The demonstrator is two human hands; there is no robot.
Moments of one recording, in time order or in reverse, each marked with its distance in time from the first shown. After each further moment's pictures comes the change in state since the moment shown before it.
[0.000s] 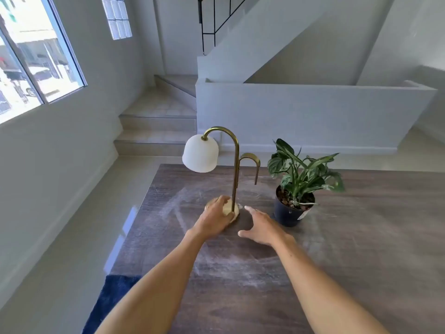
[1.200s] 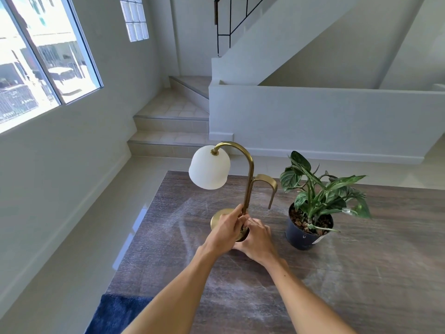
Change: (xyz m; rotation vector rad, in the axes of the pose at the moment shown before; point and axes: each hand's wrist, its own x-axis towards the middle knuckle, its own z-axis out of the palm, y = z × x) left_hand 0.028 0.006 0.013 -0.089 0.161 0.224; right_hand 0.055 -0.002 0.036 0.066 0.251 -0.189
